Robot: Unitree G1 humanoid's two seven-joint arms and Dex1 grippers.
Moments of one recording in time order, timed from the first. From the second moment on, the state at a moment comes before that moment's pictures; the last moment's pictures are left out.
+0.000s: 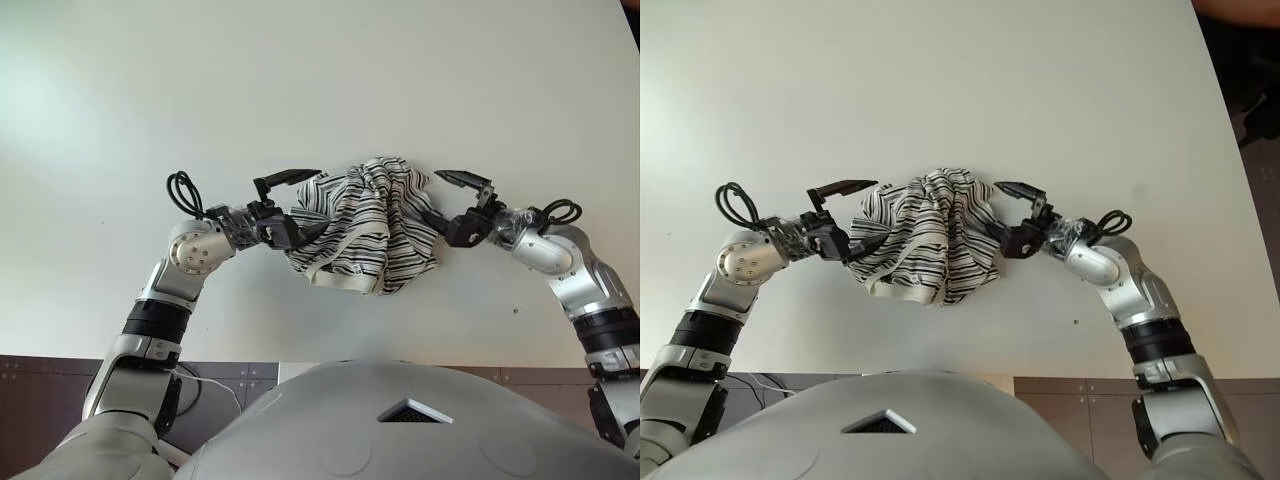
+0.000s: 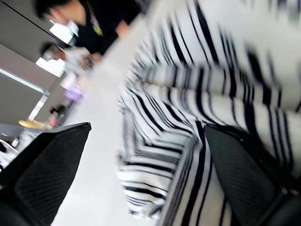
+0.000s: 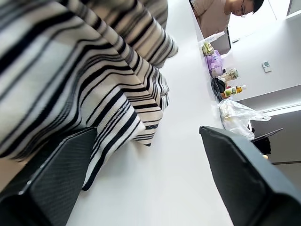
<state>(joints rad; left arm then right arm) -0.11 0.57 -0.27 0.38 0.34 -0.75 -0.57 -0.12 -0.65 0.30 0.29 -0.51 -0.63 0.39</state>
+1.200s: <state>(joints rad) -0.13 0.60 -0.25 0.47 0.48 -0.64 -0.06 0.13 -0.83 0.30 0.05 -0.36 -0.61 0.29</state>
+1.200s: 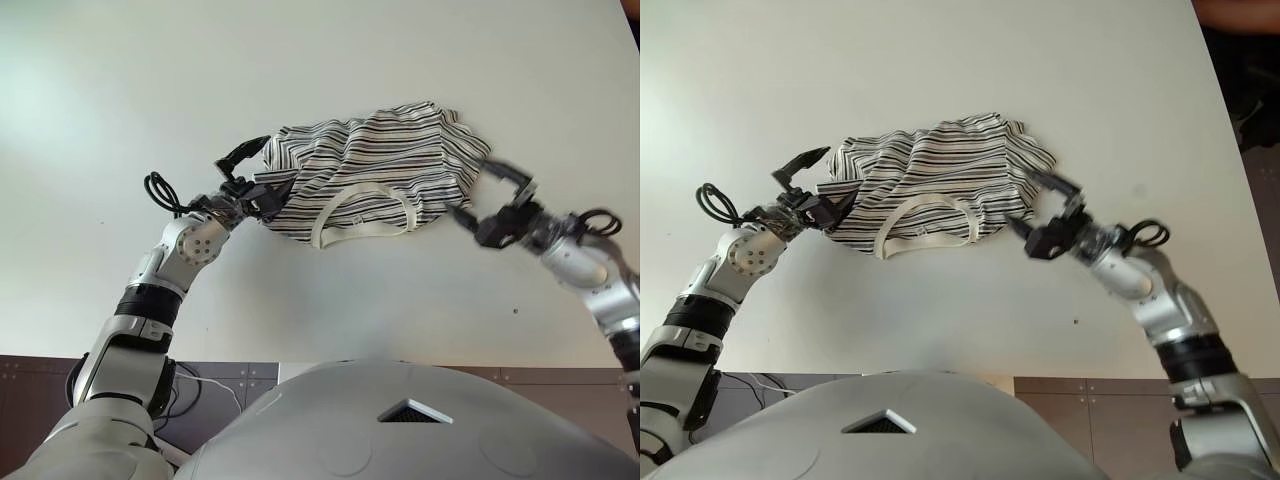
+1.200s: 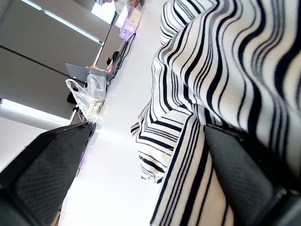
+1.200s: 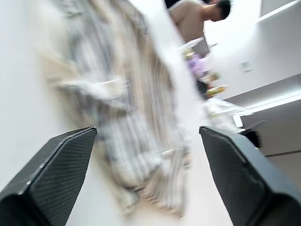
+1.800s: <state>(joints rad) -0.06 0.56 -0.40 0.28 0.57 -0.59 -0.17 -0.19 -0.70 0.36 0.30 -0.61 -0.46 0.30</state>
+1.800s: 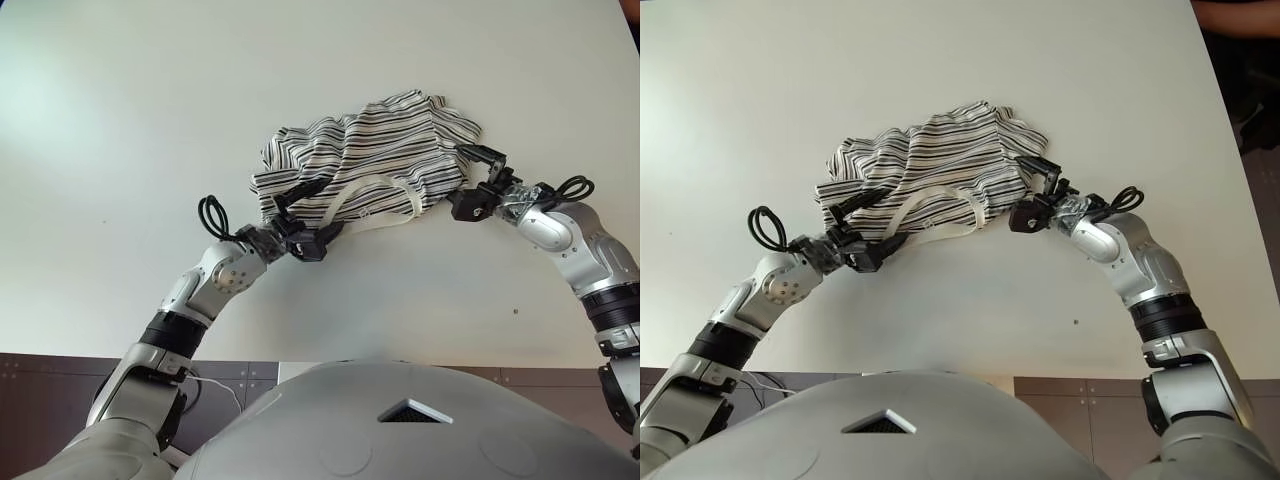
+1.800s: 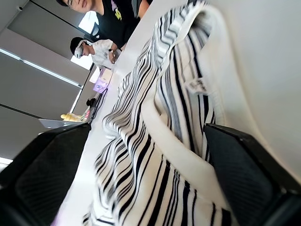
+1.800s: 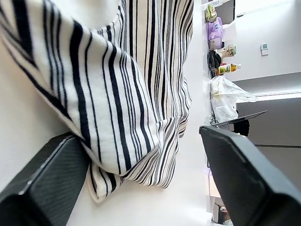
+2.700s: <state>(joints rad) 0.04 0.63 -0.33 0.34 0.39 -0.65 -0.10 -0.33 -0.77 0.29 0.56 -0.52 -0.66 0.32</state>
